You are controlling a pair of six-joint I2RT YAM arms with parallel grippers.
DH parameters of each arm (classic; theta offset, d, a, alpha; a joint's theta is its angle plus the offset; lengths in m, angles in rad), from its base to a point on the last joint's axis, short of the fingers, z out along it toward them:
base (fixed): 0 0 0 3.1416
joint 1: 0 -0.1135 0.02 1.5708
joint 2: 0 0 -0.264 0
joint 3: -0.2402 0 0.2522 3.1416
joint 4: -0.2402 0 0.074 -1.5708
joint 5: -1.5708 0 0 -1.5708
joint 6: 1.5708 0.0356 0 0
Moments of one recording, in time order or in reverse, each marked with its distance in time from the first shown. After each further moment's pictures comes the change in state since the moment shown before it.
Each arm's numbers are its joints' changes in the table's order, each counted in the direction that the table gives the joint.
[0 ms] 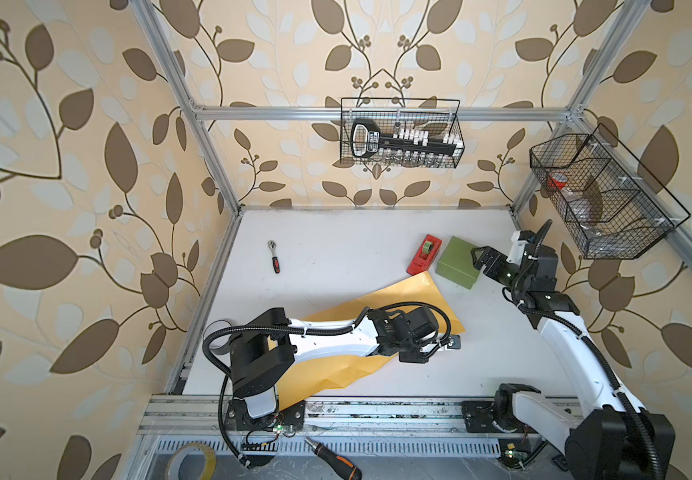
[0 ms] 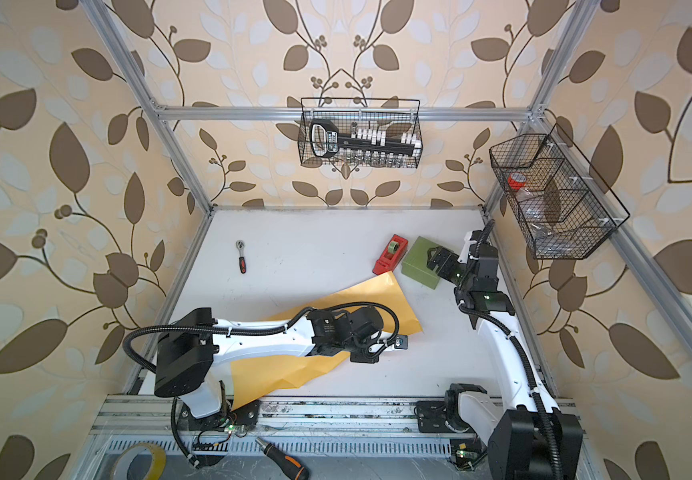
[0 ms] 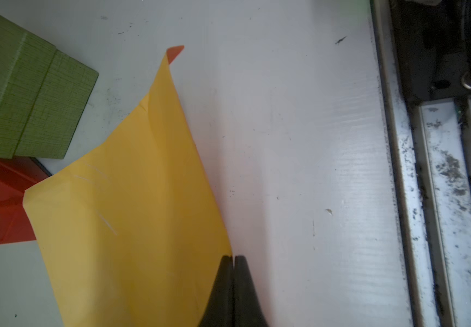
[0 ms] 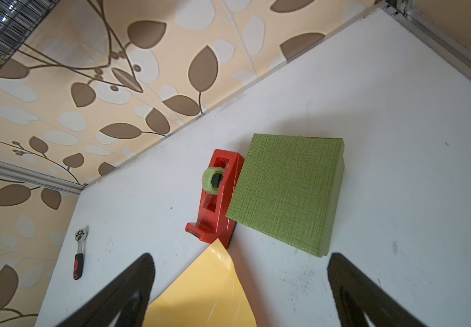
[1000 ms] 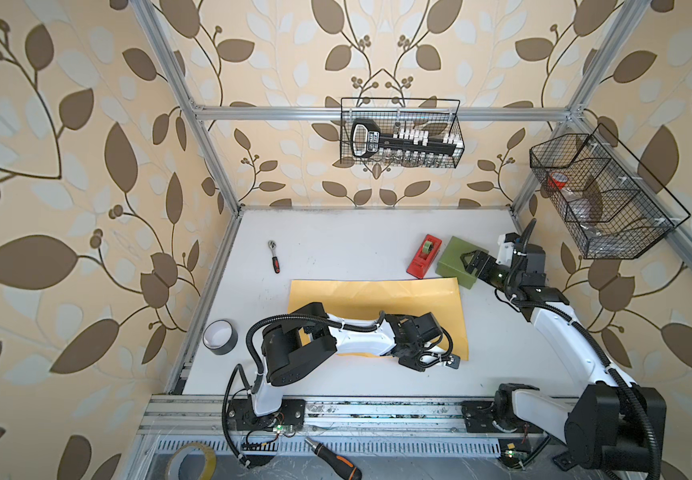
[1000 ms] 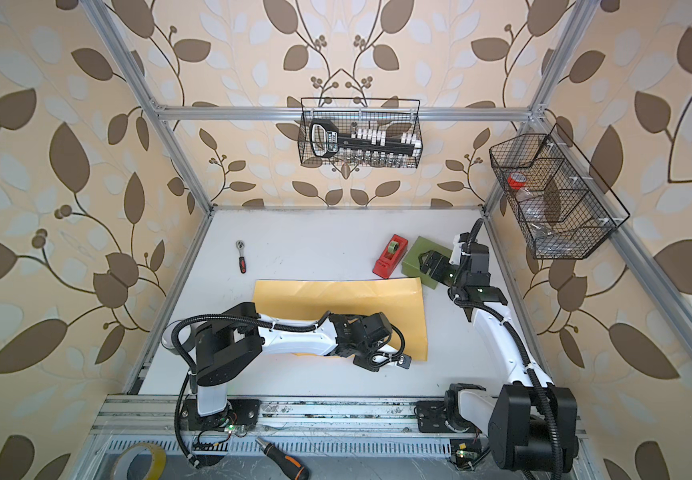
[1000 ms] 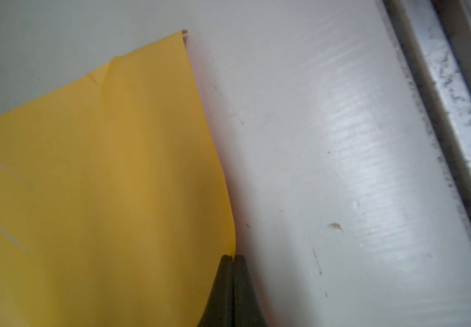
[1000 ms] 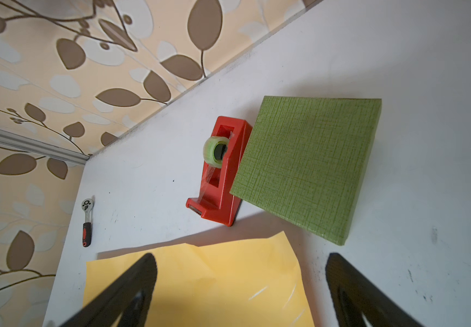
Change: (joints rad) left arm -0.006 0.199 -0.018 0.086 -0.093 0.245; right arm -0.030 0.108 0.011 0.002 0.079 -0.006
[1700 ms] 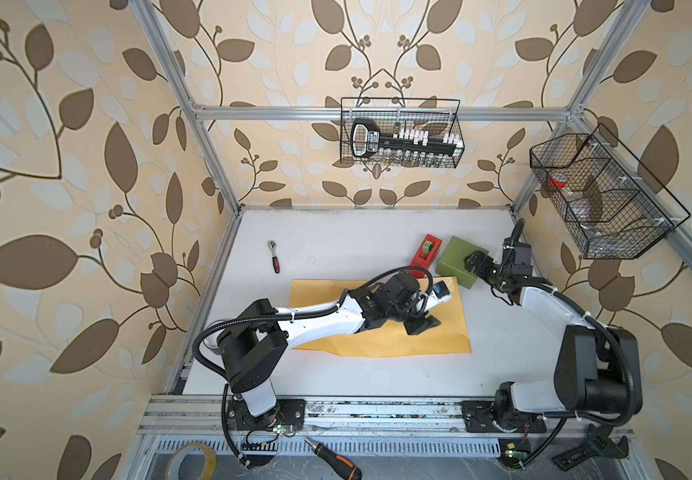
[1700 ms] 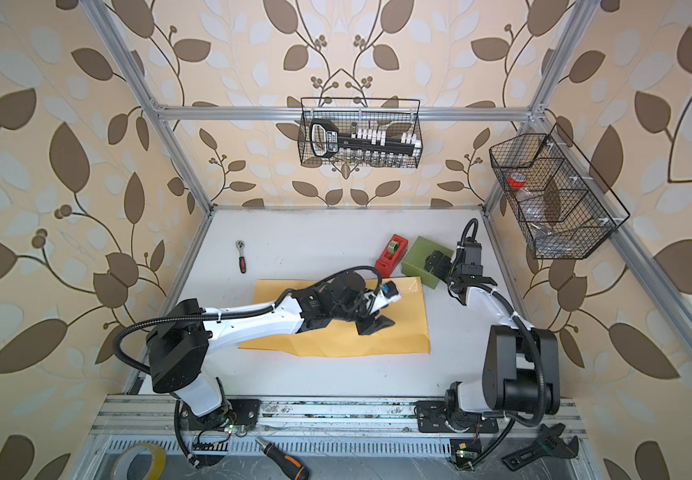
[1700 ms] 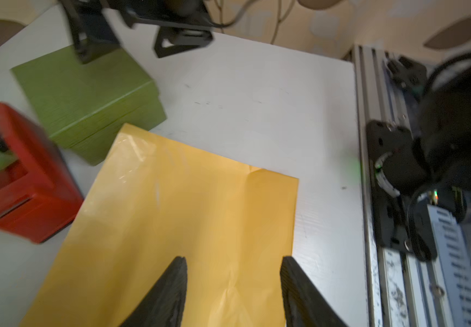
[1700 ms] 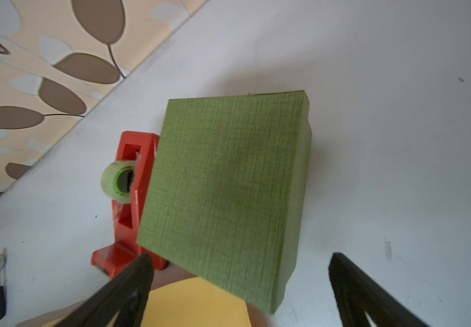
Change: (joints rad) left arm -0.229 -0.250 0.036 0.196 -0.168 -0.706; right arm 0.054 0.310 -0.051 0.104 -0.155 0.020
